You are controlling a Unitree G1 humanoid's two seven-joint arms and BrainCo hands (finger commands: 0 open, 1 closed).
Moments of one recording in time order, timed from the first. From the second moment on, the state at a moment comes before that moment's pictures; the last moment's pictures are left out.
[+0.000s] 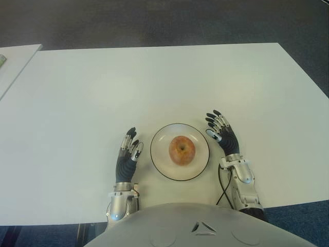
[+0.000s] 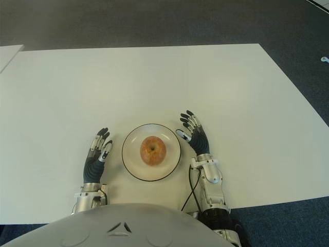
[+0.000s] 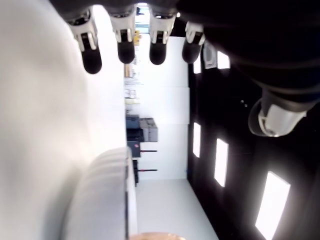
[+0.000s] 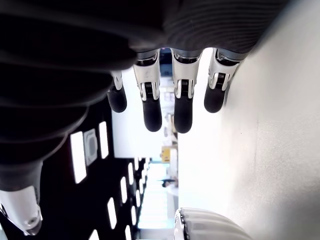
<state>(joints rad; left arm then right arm) 0.61 -0.04 -0.13 0.04 0.04 -0.57 0.05 0.24 -0.06 -0.01 0.20 0.09 -0.37 0.19</state>
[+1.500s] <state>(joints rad) 0.67 -0.07 -0.17 -0.21 0.05 -0.21 0.06 0.34 -0.04 0.03 0.08 0.07 -0.32 0.16</state>
